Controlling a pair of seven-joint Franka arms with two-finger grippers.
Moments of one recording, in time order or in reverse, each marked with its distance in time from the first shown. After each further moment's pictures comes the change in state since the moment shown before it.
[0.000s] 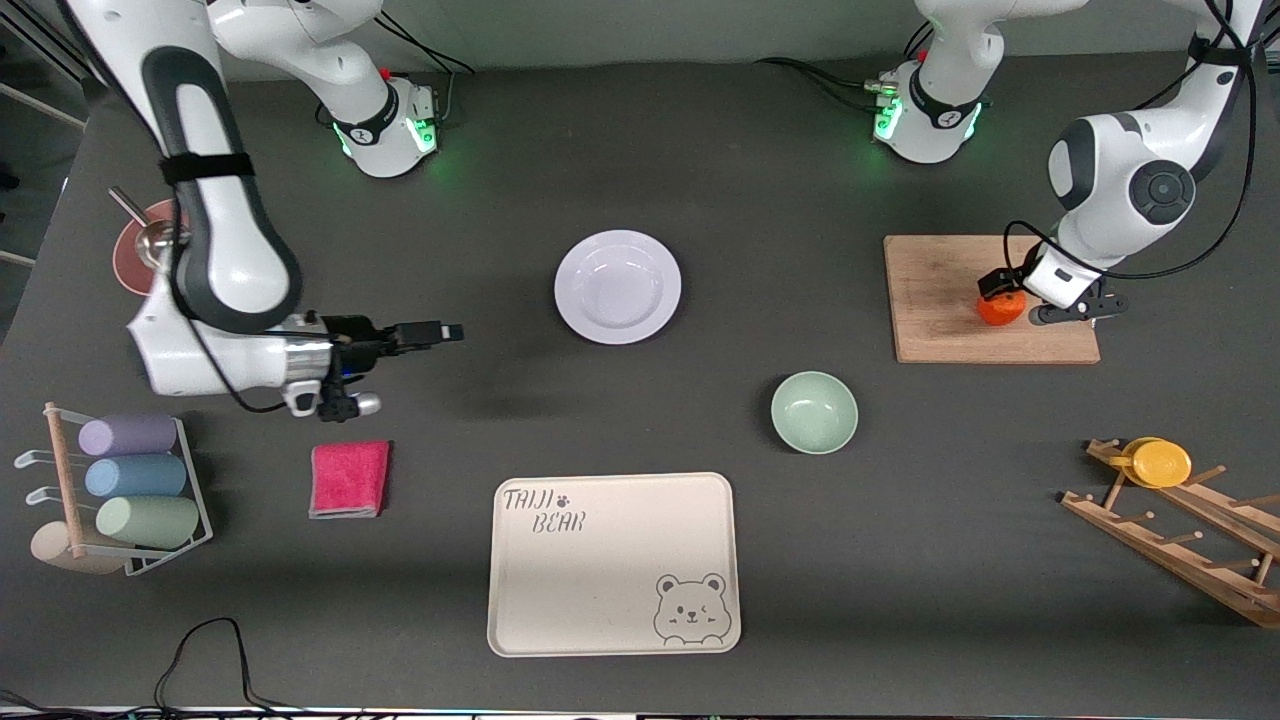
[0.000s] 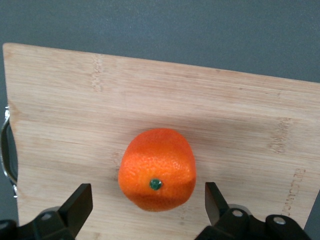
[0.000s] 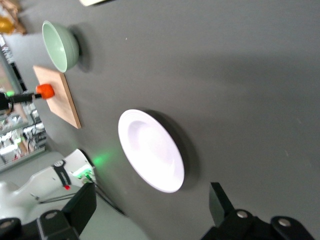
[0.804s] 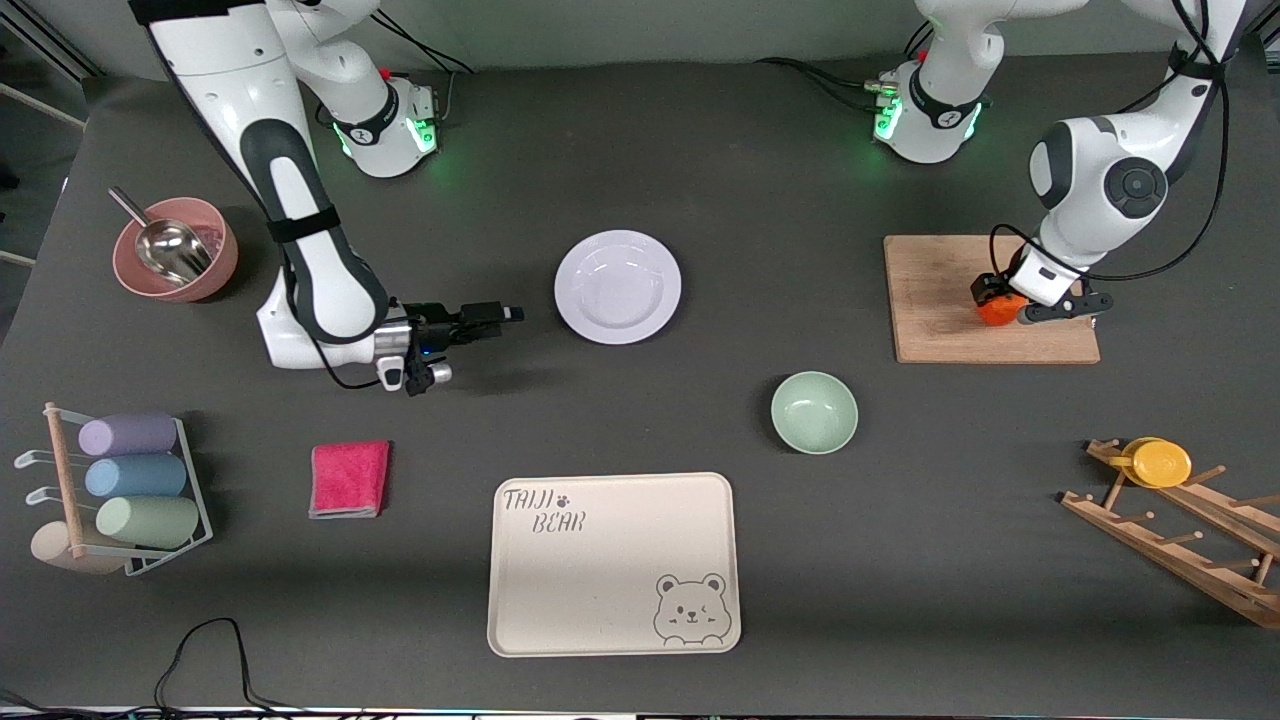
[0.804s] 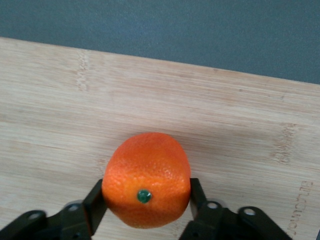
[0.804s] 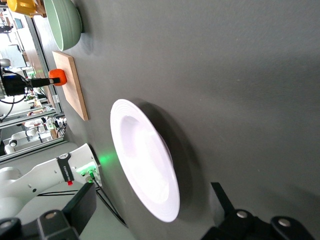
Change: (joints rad) left arm -0.006 0.029 -0.006 -0.052 0.000 0.127 -0.034; right arm 0.116 0.101 0.002 -0.182 0.324 0.106 -0.314
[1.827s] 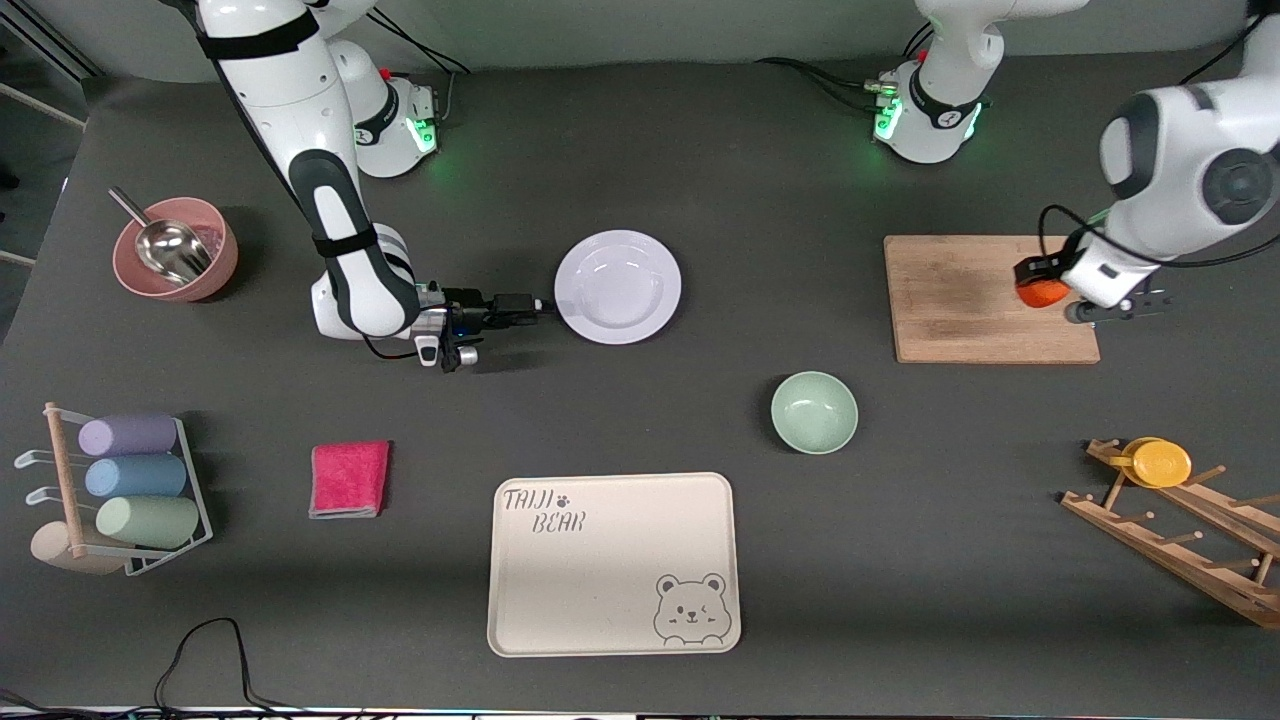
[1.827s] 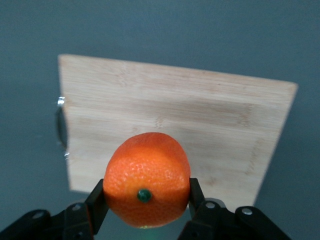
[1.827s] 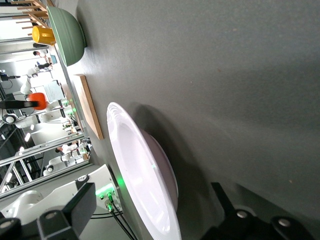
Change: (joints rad) left arm -0.007 -0.158 -0.023 0.365 0.000 -0.695 0.044; right arm 0.089 0.067 0.000 -0.115 0.344 0.017 -0.149
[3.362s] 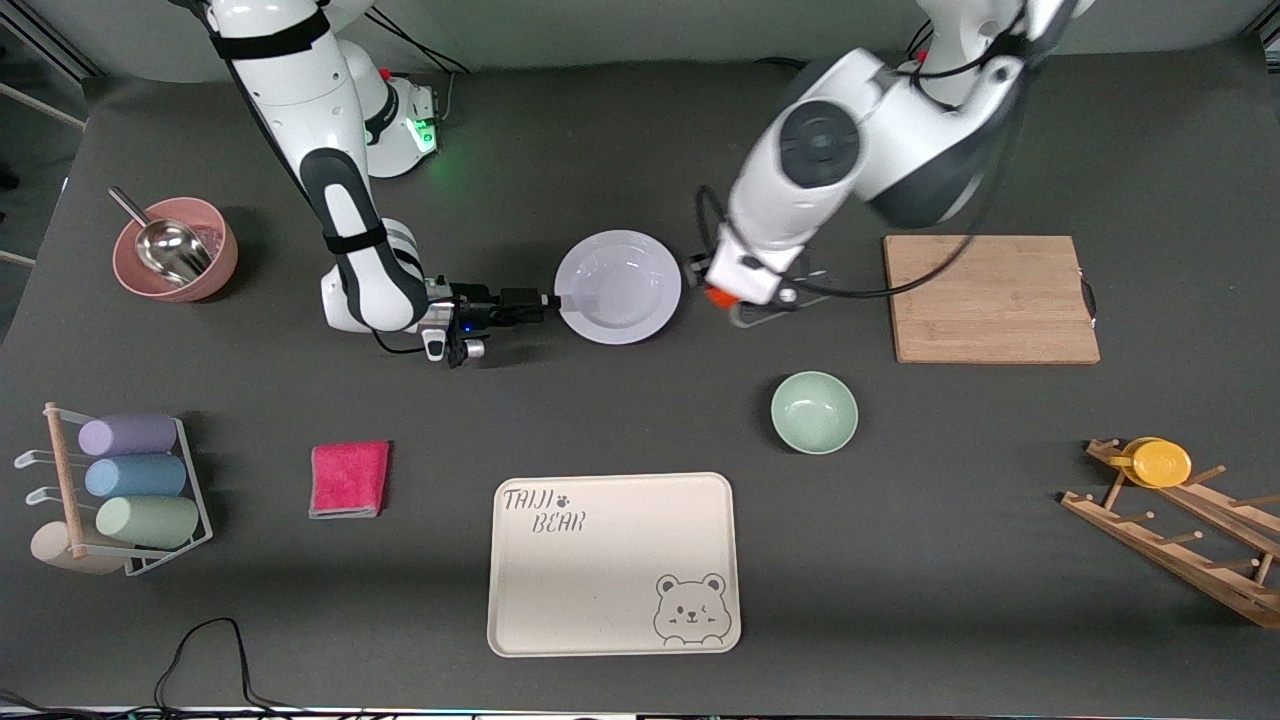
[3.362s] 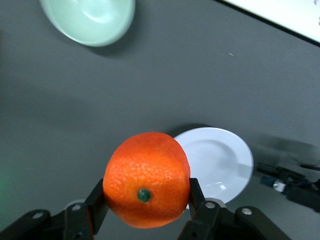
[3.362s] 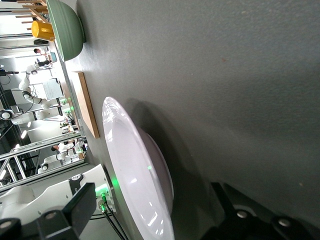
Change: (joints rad) left arm -0.221 0.472 -0.684 0.630 -0.156 -0.010 -1.094; right arm 0.032 0.007 -0.002 -0.014 0.039 0.020 -0.063
